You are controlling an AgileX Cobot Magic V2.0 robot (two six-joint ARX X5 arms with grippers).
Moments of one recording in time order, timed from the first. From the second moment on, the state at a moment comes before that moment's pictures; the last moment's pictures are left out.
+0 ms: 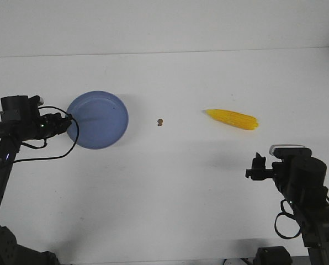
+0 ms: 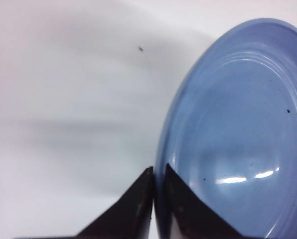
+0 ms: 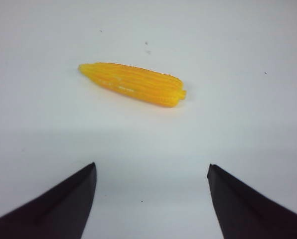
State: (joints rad) left arm 0.13 1.58 1.37 -0.59 0.46 -0.18; right arm 0.01 0.73 0.90 -0.75 0.00 0.08
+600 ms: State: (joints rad) left arm -0.15 1.58 1.22 -0.59 0.53 -0.15; right arm 0.01 0.73 0.90 -0.75 0.00 0.08
